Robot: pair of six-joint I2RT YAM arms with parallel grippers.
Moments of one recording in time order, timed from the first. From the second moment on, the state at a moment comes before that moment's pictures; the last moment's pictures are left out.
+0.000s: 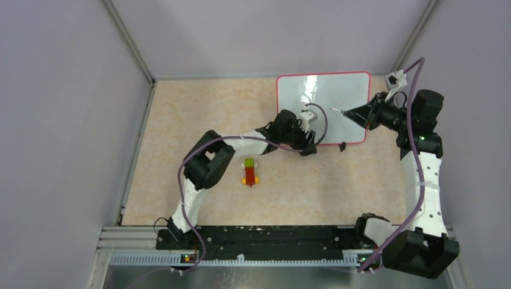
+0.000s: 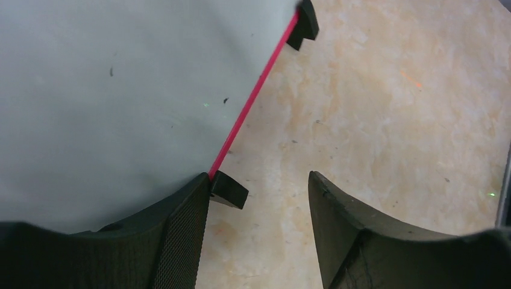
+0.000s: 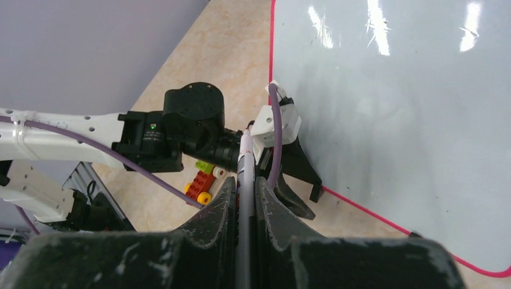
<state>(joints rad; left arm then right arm) -0.79 2.15 1.46 0.18 0.43 -0.18 -0.25 1.06 1.11 -0.41 -1.00 0.17</state>
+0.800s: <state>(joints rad) -0.88 2.04 1.52 -0.07 0.59 0.17 -0.48 1.11 1.15 -0.25 -1.02 0.35</state>
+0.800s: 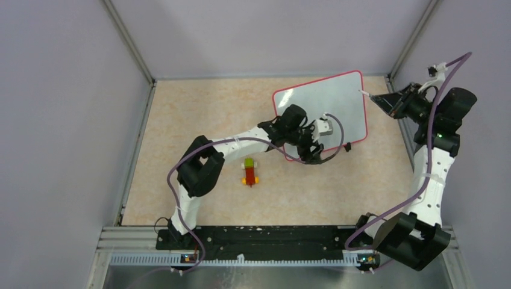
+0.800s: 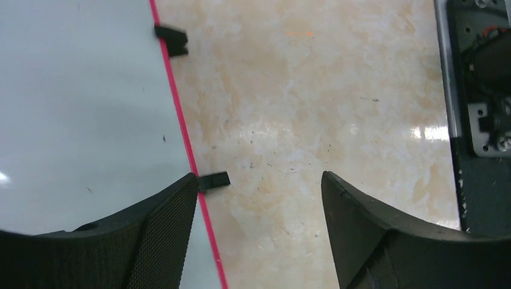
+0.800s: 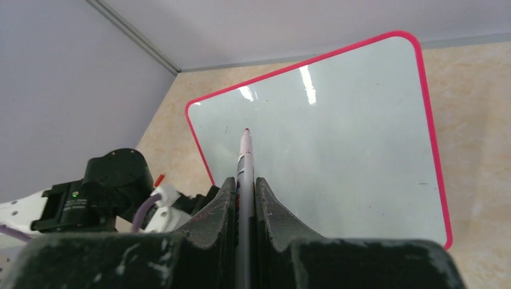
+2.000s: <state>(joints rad) -0.94 2.44 2.13 -0.84 0.47 1.54 -0.50 1.13 1.08 -0.04 -1.12 0.51</state>
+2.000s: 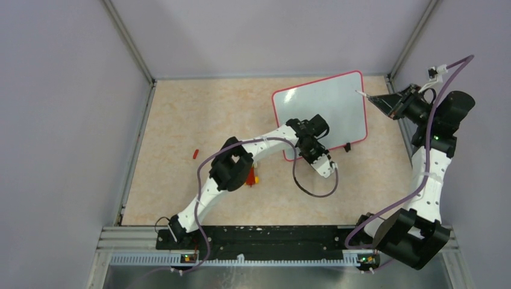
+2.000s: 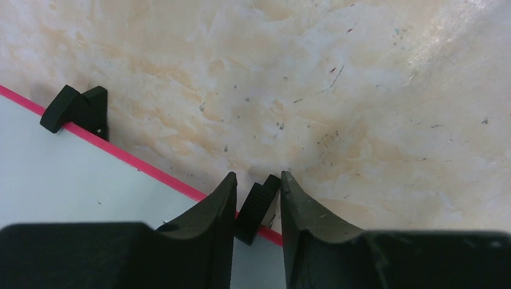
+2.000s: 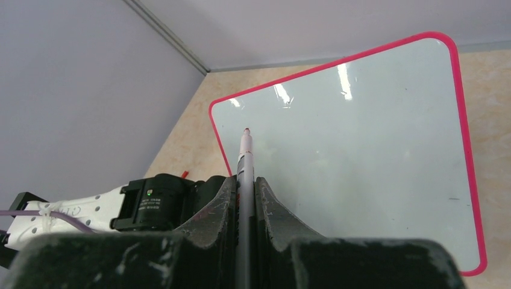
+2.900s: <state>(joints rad) -1.04 2.43 2.17 -1.09 0.30 1.61 -0.50 1.13 1.05 -0.02 -1.15 0.52</state>
